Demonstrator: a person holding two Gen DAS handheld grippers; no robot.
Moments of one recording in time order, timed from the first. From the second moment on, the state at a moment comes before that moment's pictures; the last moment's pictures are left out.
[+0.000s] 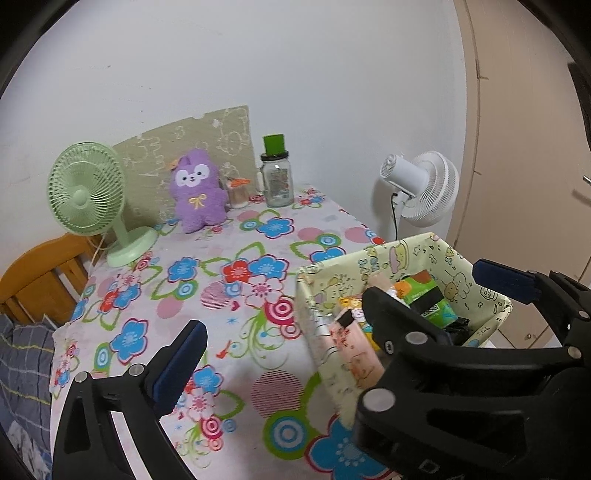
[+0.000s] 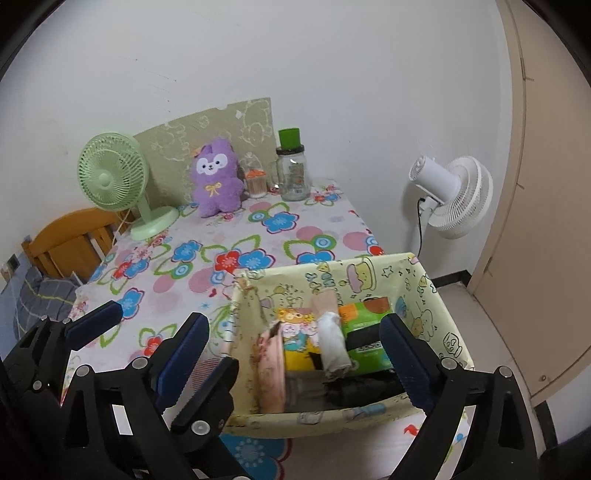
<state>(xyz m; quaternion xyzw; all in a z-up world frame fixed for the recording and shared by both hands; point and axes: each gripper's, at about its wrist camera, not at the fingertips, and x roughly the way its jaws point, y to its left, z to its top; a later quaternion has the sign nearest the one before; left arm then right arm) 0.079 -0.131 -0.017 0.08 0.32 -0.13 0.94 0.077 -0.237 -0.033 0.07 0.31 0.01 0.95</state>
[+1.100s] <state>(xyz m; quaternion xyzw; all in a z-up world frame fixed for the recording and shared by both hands) 0.022 0.019 0.024 0.01 0.27 0.00 0.96 0.021 -0.156 0.022 0.03 0.23 0.03 0.97</state>
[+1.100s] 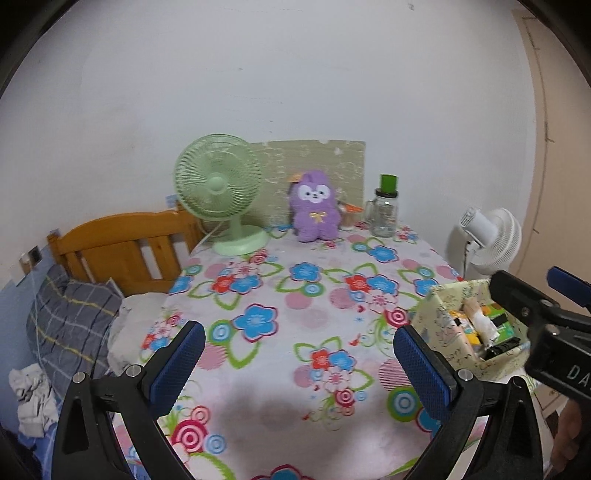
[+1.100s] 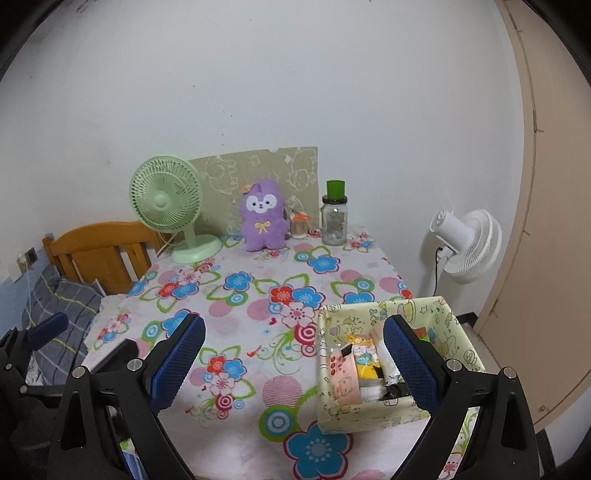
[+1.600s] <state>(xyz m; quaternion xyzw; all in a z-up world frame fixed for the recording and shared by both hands) -0.009 0.030 0.041 0.00 0.23 -0.01 0.97 -0.008 -0.154 0.030 0.03 0.20 0.02 0.98</state>
